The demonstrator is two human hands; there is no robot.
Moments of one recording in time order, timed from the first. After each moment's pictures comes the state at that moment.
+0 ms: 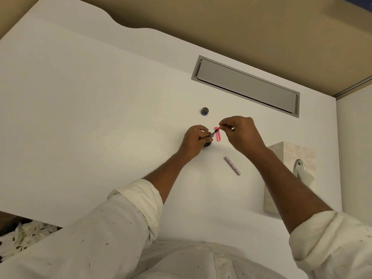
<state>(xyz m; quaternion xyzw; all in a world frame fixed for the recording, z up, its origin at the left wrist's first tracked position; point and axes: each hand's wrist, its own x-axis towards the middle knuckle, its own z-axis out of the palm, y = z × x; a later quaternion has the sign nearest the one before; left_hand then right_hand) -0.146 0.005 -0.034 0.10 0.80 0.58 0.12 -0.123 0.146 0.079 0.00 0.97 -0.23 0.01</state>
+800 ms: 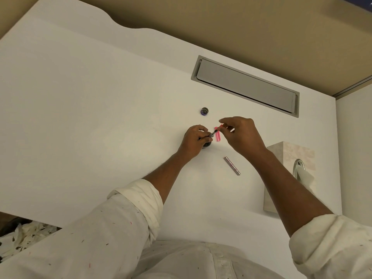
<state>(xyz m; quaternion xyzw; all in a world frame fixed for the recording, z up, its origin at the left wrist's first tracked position) -0.147 0.006 -0.036 0.10 0.80 0.58 0.12 -0.118 0.144 0.083 0.01 0.97 -0.23 0.01</state>
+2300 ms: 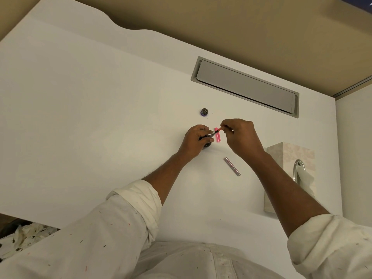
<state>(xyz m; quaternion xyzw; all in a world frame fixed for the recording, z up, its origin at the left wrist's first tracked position) -0.147 0.006 -0.028 0.09 0.78 0.60 0.15 -0.119 0.145 0.075 -0.03 0.98 -0.21 -0.02</state>
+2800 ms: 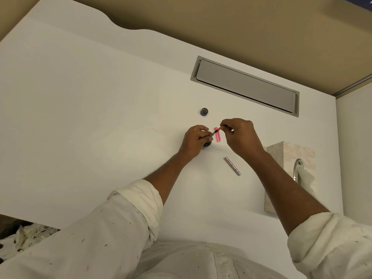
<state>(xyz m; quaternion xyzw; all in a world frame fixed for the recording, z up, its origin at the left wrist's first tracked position) -0.148 0.007 -0.031 0.08 0.80 0.58 0.15 -0.119 0.146 0.073 -0.02 0.98 -0.21 -0.01</state>
